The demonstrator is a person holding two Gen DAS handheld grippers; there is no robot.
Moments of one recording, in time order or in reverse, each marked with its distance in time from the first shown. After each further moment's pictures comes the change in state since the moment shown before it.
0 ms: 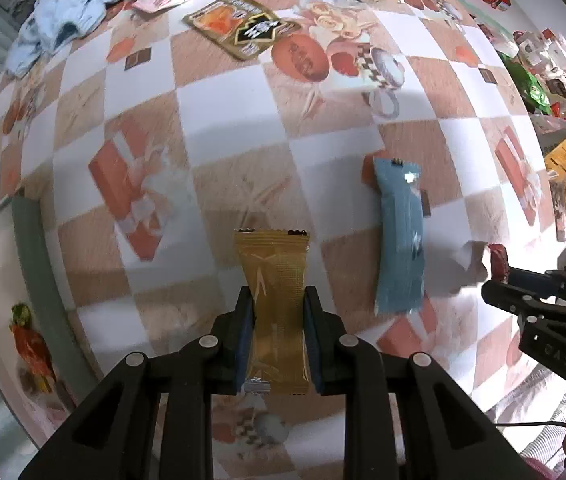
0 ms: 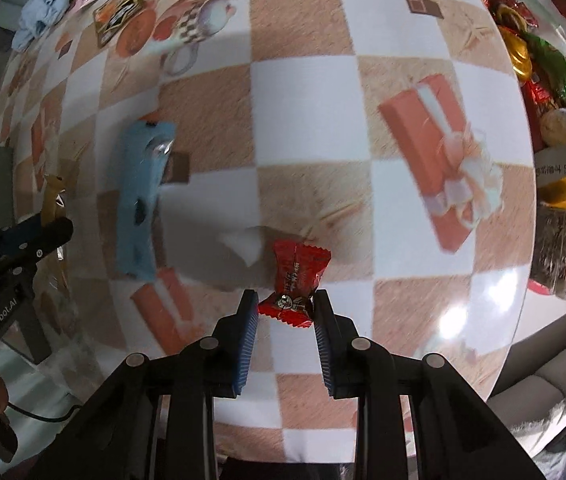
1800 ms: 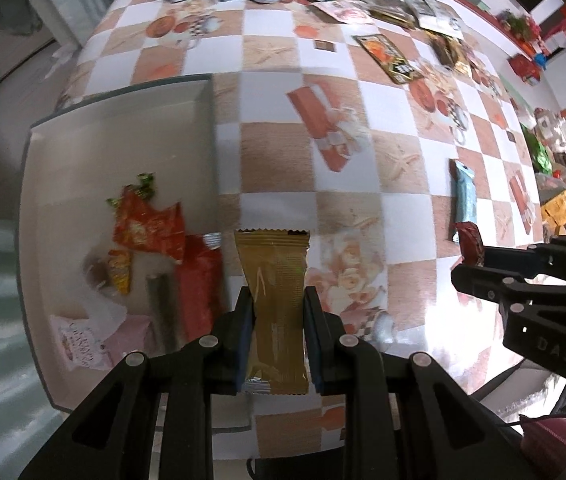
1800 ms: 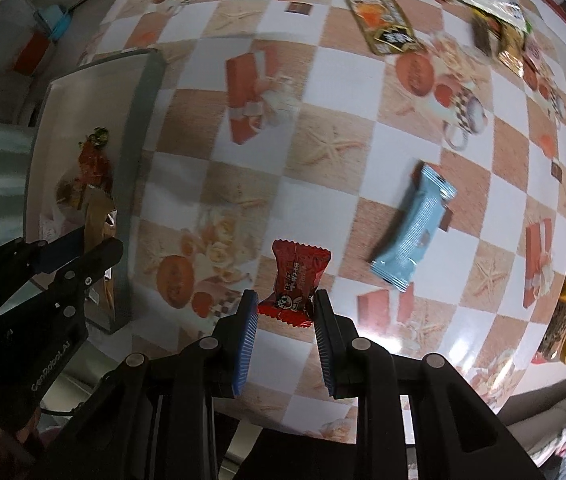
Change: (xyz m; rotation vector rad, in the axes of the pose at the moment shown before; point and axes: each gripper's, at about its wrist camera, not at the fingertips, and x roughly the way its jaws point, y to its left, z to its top) left arm -0.057 0.144 -0.115 -0.241 -0.108 -0.049; right arm -0.017 0.207 -0.032 -0.327 -0.028 -0.031
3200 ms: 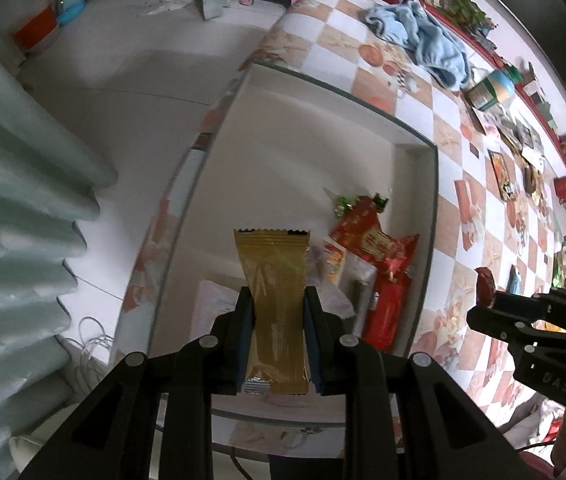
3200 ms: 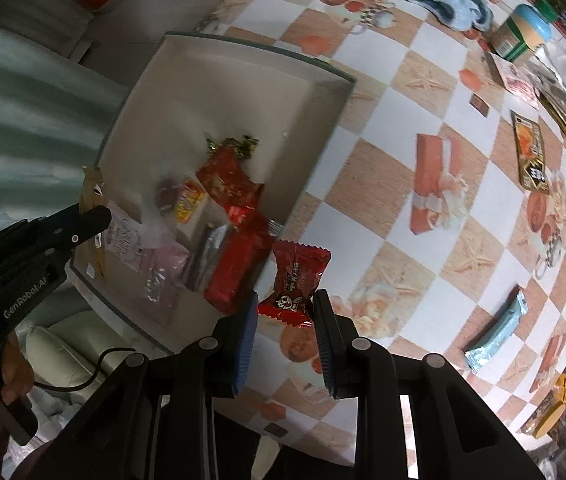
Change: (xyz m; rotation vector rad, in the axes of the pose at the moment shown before) left arm -0.032 0.173 -0.037 -0.383 -0.089 -0.009; right arm 0.011 0.151 0.046 -0.288 -0.008 0.013
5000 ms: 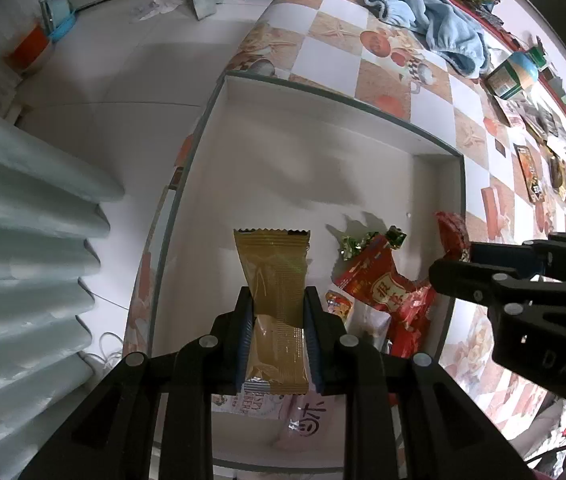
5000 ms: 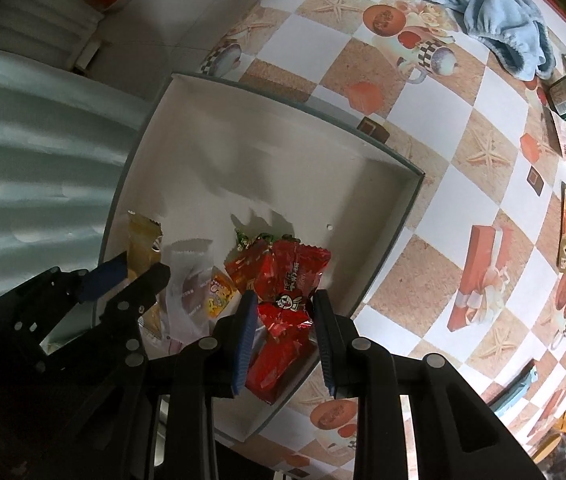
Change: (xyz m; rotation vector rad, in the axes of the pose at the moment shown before) left arm 0.037 -0.025 0.039 0.066 0.039 0.091; right arm 0.023 0.024 0.093 -0.036 0.030 0.056
